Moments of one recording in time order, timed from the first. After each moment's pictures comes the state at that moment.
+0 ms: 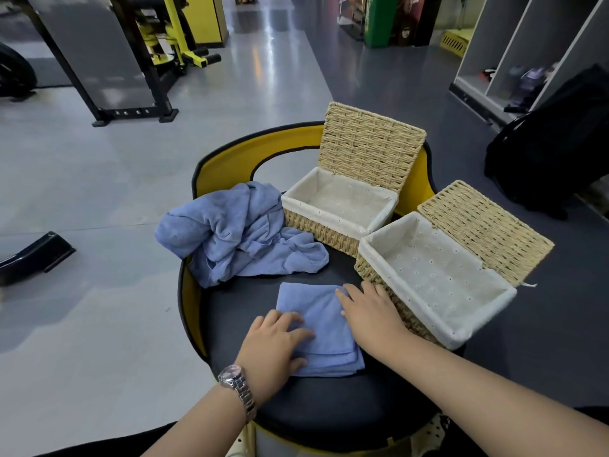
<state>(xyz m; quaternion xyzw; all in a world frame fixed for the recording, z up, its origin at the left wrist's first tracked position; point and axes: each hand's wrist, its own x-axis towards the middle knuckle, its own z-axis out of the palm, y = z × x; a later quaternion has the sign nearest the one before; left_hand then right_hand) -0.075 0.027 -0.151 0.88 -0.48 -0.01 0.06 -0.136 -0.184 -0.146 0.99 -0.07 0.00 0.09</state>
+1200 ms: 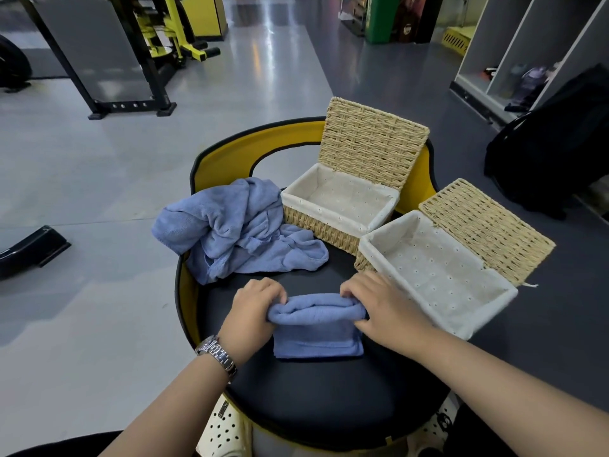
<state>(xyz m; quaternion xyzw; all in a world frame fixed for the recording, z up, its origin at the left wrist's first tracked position) -0.027 0.026 -0.139 0.88 -0.39 -0.01 0.28 -0.151 -0.204 -0.106 0.98 0.05 0.09 -0.18</state>
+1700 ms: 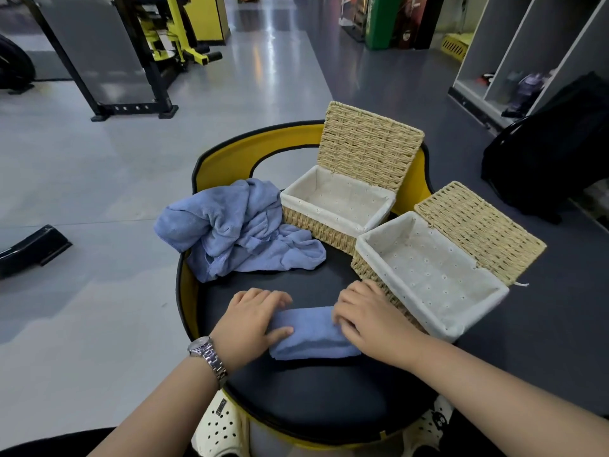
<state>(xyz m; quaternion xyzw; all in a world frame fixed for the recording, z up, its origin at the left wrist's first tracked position) -0.040 0.040 -0.126 0.89 -0.44 -0.09 0.12 -0.162 -0.187 -0.106 0.99 0.10 0.06 -0.10</state>
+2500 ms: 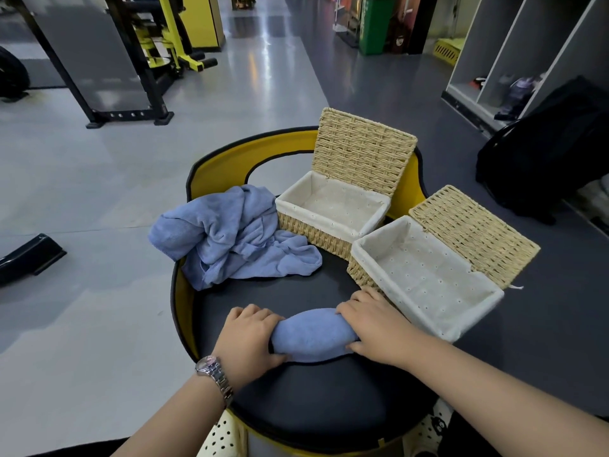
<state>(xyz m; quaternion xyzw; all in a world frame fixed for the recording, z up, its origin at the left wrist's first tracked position) -0.055 0.034 -0.137 0.90 -0.43 -0.01 0.08 -0.160 -0.199 -0.101 1.00 0.06 -0.07 -0.02</state>
